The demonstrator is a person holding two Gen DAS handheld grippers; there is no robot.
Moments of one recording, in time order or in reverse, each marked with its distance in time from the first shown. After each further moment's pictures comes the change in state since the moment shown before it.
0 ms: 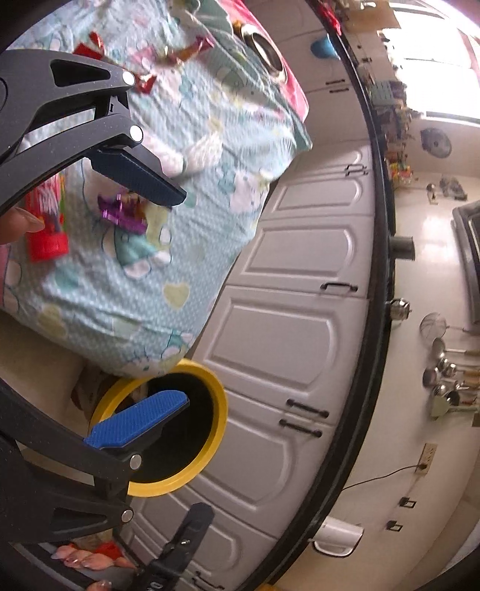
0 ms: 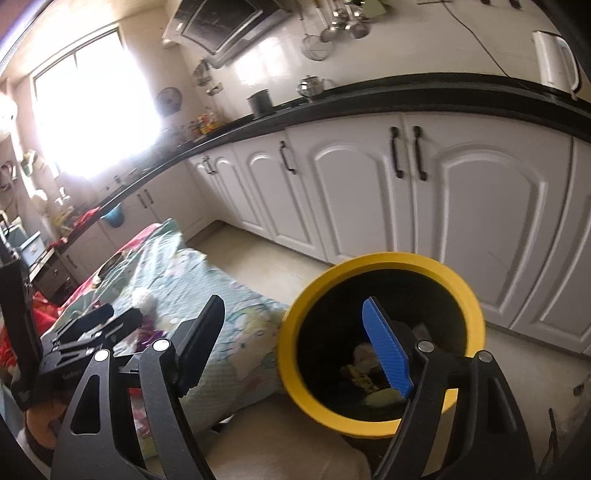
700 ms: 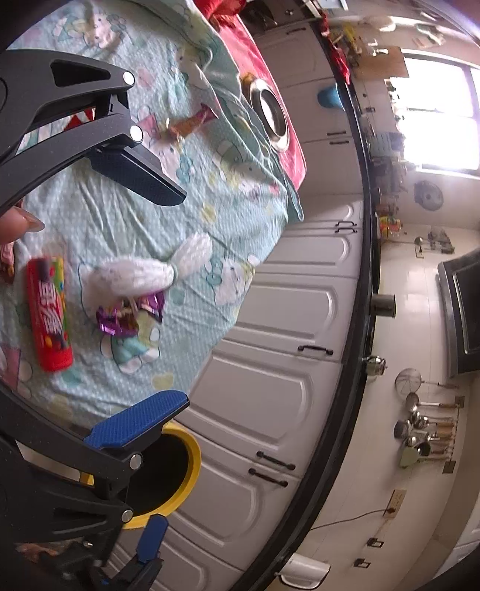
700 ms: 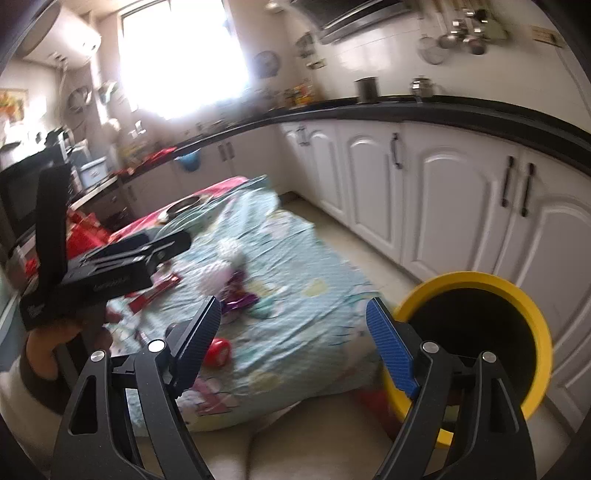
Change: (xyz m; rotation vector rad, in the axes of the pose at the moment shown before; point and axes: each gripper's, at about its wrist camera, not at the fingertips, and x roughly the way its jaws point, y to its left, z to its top) left arm -0.036 0.078 0.000 -0.091 -0.066 0.149; right arm 0.021 0.112 -0.023 -0.287 0.080 0.235
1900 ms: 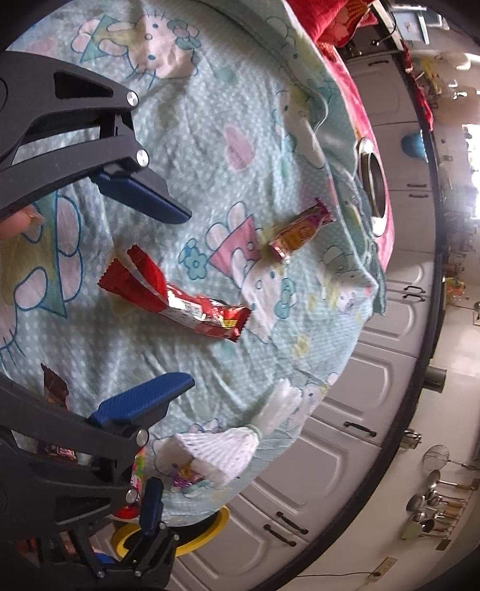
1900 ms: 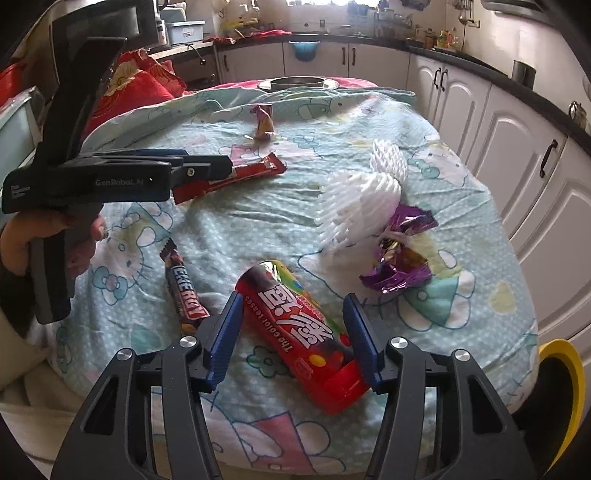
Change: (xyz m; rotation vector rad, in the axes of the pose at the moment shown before) left arm 0.027 0.140 -0.066 -0.168 0.240 0.078; right arm 0.136 0.118 -0.030 -0.412 0.358 0.229
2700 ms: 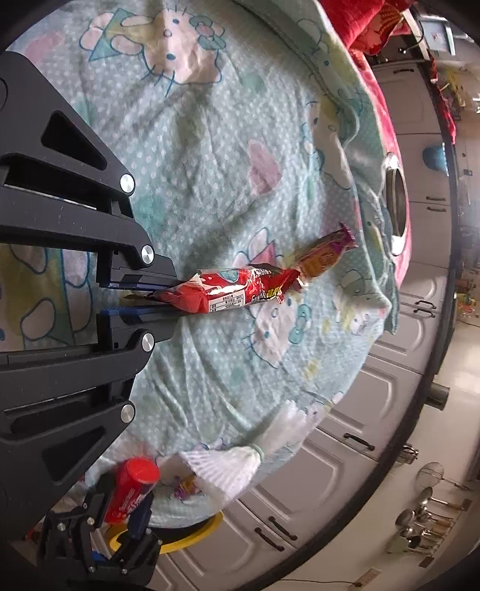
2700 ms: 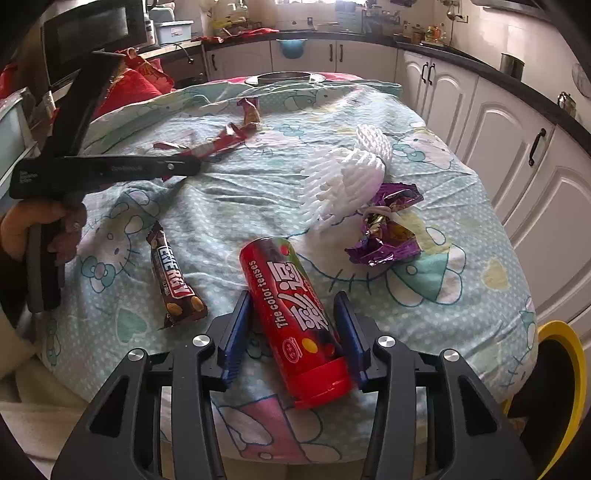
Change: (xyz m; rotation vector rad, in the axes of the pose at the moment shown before) left arm -0.002 0.023 -0.003 -0.072 0.027 -0.009; right arm -0.002 -0.003 -0.014 0.022 0.010 -0.044
